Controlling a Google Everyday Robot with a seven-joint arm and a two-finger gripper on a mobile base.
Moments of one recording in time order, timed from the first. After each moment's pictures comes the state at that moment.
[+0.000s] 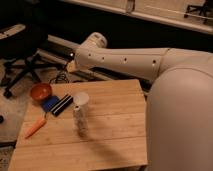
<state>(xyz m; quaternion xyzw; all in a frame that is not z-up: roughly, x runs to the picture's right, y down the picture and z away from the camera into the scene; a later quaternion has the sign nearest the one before) -0.143 -0.130 0.751 -0.13 -0.12 0.58 0.80</state>
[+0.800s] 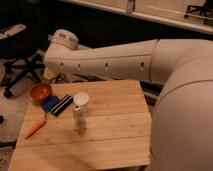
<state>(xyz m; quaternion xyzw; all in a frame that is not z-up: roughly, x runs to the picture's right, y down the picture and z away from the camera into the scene) -0.250 -0.113 0.651 -0.05 -0.21 0.23 0.95</state>
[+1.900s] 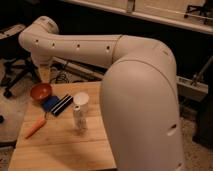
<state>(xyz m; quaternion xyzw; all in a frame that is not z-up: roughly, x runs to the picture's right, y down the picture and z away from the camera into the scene) -0.298 -0.123 0.696 -0.11 -0.20 -0.07 0.97</state>
